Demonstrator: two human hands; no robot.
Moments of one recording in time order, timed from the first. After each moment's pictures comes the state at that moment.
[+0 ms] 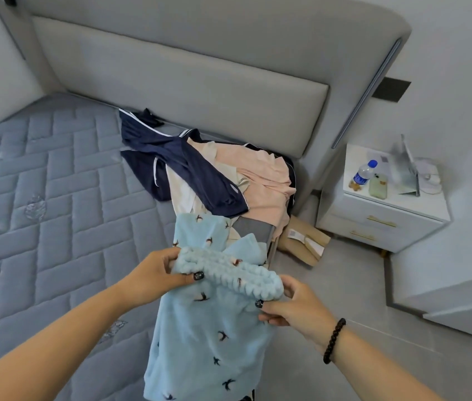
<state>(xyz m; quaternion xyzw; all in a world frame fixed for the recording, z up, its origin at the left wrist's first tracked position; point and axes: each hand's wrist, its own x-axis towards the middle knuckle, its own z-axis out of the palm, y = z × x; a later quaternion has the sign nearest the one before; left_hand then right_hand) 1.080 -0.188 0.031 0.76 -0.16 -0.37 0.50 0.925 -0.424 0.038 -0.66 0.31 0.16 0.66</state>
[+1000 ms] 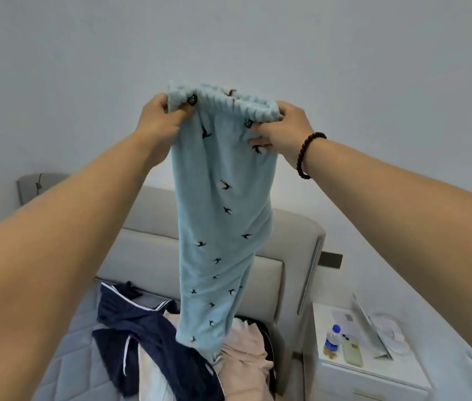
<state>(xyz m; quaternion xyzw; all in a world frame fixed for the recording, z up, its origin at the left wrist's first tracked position) 1.263 -0.334 0.545 0.62 -0.32 0.13 0.70 1.127 -0.508 0.559 -0.79 0.04 -0.33 0.51</state>
